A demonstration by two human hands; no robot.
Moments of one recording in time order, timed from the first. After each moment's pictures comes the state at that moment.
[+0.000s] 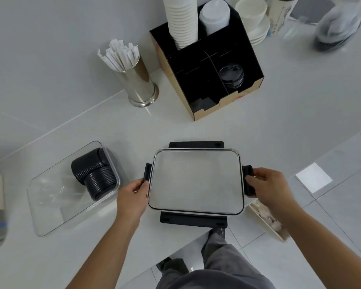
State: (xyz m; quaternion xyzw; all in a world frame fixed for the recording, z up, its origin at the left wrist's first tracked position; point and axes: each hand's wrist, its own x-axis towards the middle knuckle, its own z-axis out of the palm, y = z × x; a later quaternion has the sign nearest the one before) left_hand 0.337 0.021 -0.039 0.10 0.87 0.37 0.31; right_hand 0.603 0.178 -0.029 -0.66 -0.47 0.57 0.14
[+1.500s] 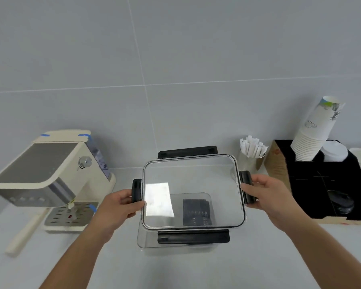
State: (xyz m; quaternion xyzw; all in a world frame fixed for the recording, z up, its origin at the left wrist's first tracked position) left_hand 0.140 -0.167 0.109 0.07 0.77 0.58 0.25; right_hand 0.330 0.134 0.129 -0.35 -0.64 0.67 0.16
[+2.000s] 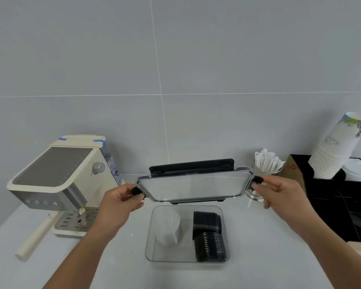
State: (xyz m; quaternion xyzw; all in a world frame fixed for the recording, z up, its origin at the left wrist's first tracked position) left_hand 0.112 -0.170 0.115 0.09 0.73 0.66 0.13; right_hand 0.305 0.145 0.147 -0.25 -0.75 0.57 0.23
